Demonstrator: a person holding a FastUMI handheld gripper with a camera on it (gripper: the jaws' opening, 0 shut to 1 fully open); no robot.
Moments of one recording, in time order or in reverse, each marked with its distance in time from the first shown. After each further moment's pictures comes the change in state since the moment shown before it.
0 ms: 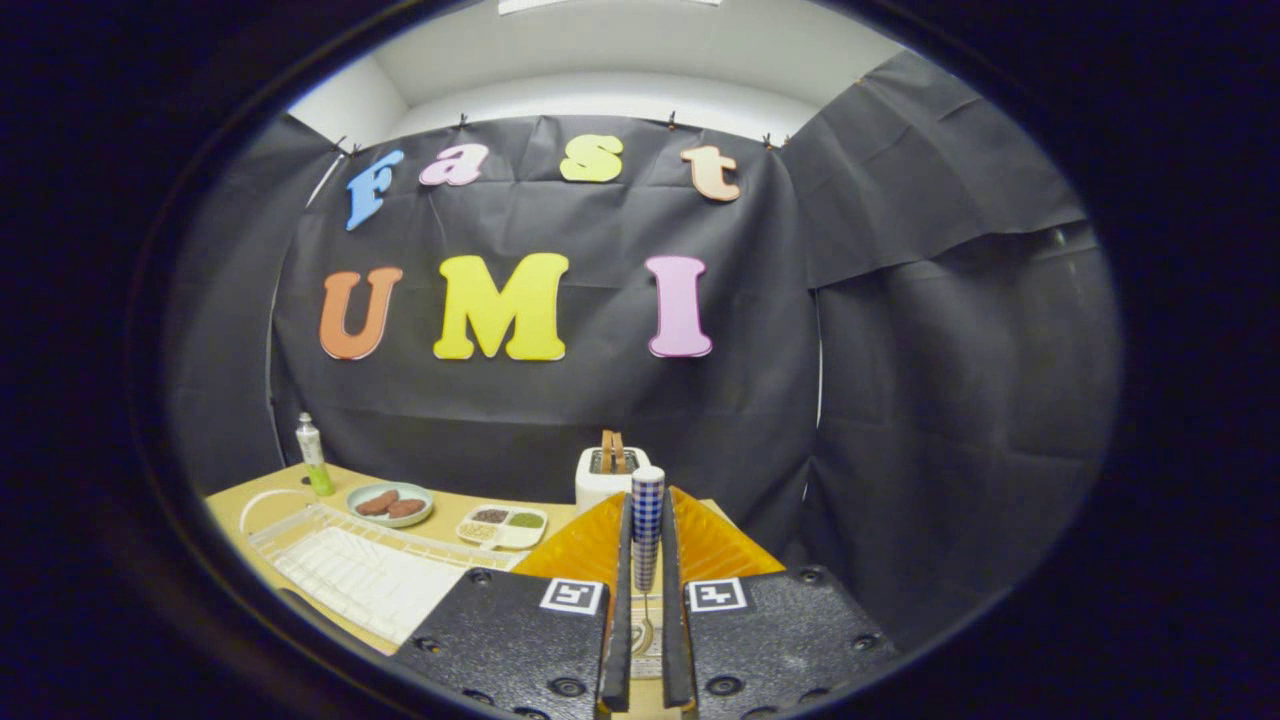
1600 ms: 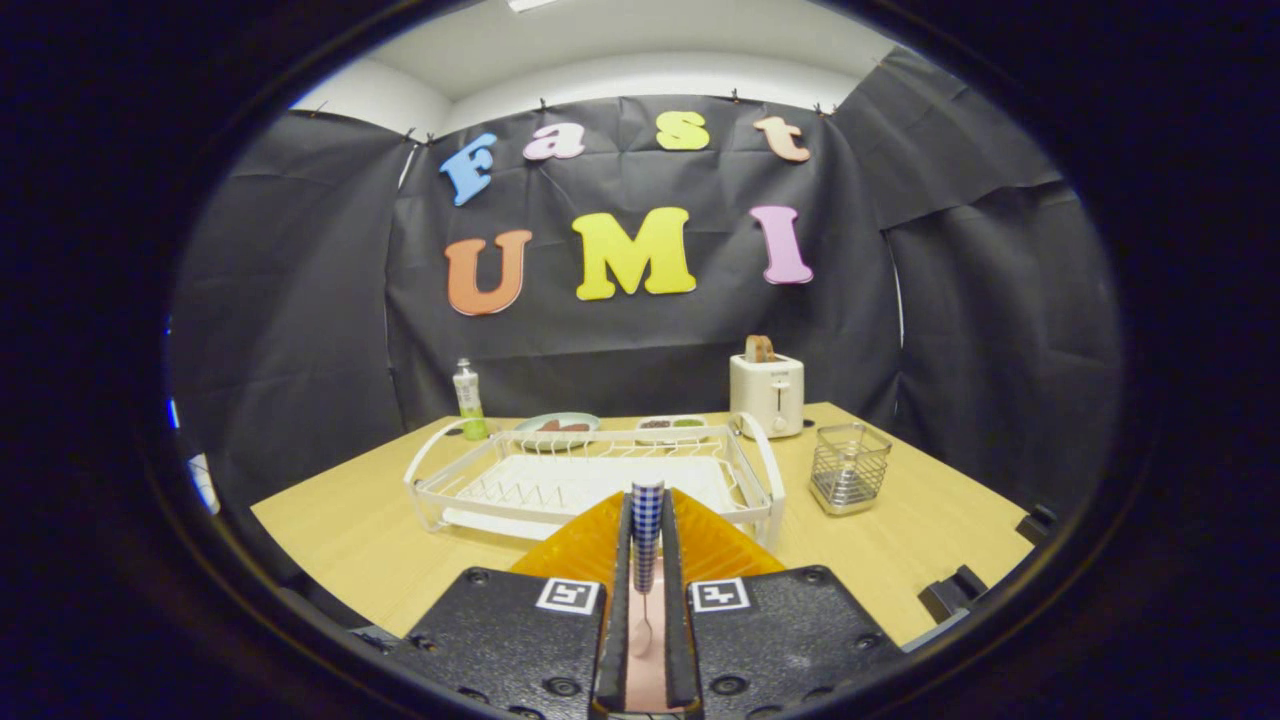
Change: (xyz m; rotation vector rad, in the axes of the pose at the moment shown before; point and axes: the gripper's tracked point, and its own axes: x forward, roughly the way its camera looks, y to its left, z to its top) arm -0.161 0.180 -0.146 0.059 0.155 0.215
